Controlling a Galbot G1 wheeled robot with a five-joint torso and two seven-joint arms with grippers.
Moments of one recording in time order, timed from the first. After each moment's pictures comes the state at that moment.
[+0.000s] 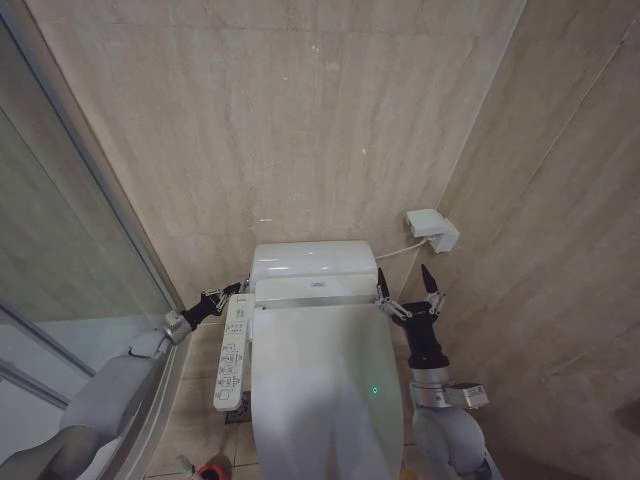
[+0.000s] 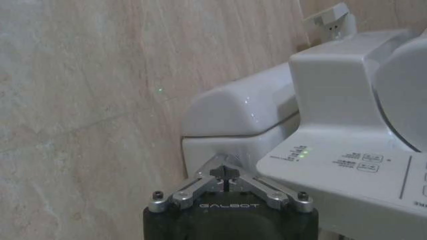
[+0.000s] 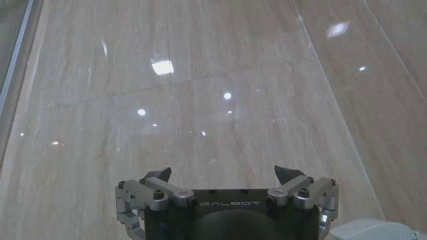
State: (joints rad) left arm 0.47 -1.03 0.04 -0.71 -0.45 -0.68 0.63; right arm -1.37 1.39 0.45 2.03 0.30 0.49 -0.04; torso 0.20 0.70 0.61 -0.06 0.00
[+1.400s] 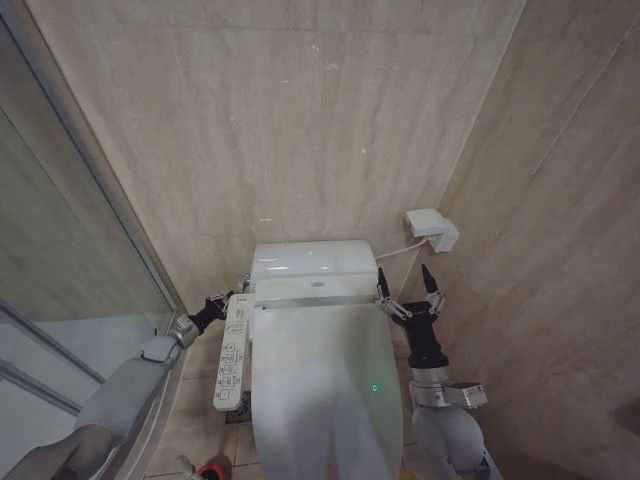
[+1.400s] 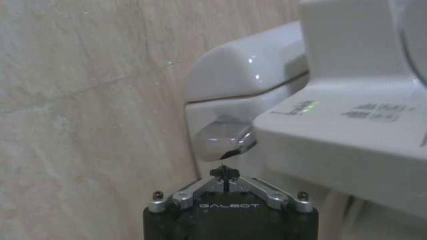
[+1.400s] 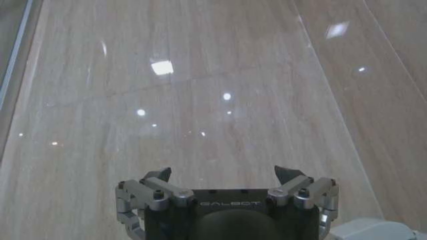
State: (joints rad) left arm 0.46 -1.06 0.07 -0.67 -0.35 -0.65 0.47; right arm -1.36 1.39 0.45 2.02 0.30 0.50 -0.04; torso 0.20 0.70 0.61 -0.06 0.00
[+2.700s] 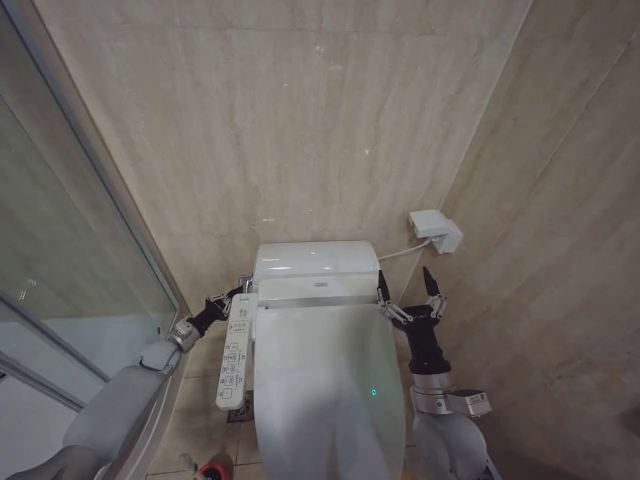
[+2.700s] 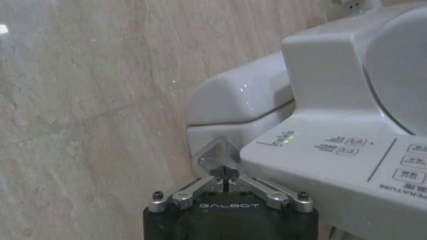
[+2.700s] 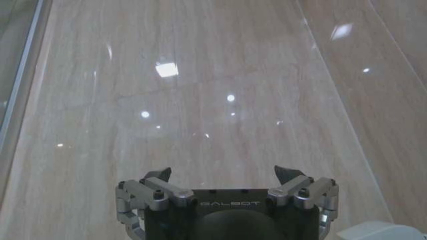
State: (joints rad) left arm 0.54 -1.03 0.06 -0.83 -0.33 -0.64 0.40; right arm -1.39 1.40 0.45 2.05 0.29 0.51 -0.04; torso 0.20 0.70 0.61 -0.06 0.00
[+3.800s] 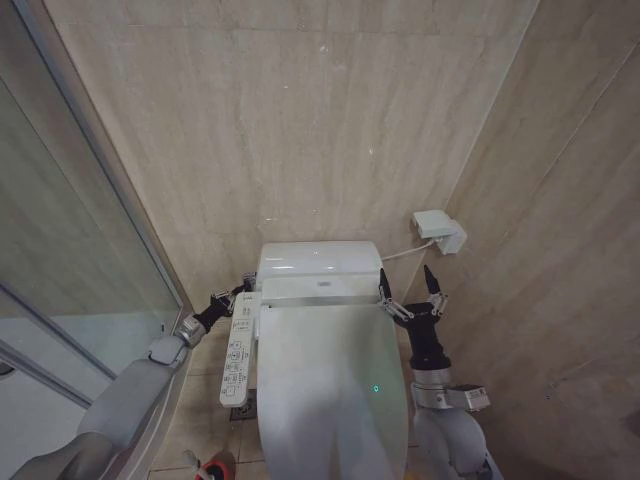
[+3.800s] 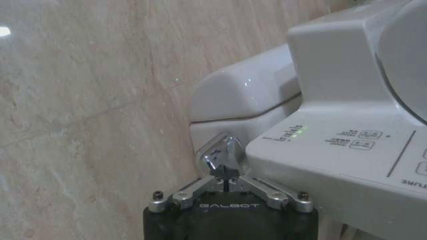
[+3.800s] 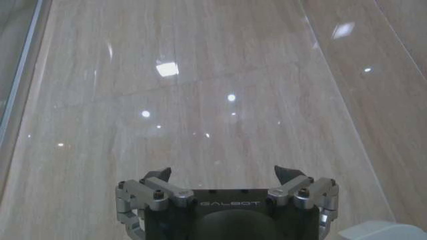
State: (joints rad) left arm 0.50 -1.07 0.08 -0.76 -0.31 -0.64 0.38; right arm -1.37 1.39 0.46 2.03 0.30 0.51 -0.04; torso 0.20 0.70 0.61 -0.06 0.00
